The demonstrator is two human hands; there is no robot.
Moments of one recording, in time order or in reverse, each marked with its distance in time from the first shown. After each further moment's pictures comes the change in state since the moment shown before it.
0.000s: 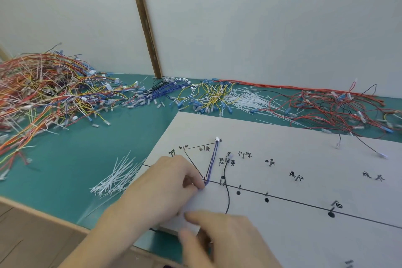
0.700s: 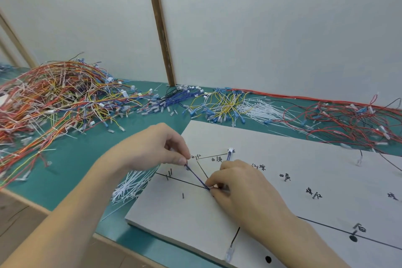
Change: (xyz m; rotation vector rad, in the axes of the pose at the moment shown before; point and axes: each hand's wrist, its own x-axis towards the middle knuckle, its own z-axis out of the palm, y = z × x) left_hand 0.065 -0.061 -0.064 -0.153 -0.069 0.139; right_hand 0.079 0.036 -0.029 -0.291 0.297 -0.268
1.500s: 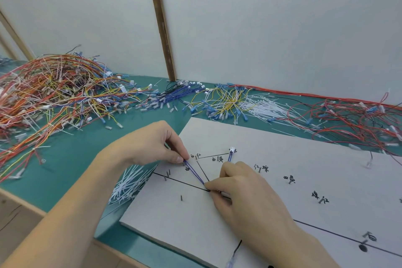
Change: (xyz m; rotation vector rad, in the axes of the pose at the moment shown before) left_hand 0.026 -0.030 0.002 -0.036 -0.063 0.047; right_hand -0.006 0.002 0.009 -0.008 0.046 -0.051
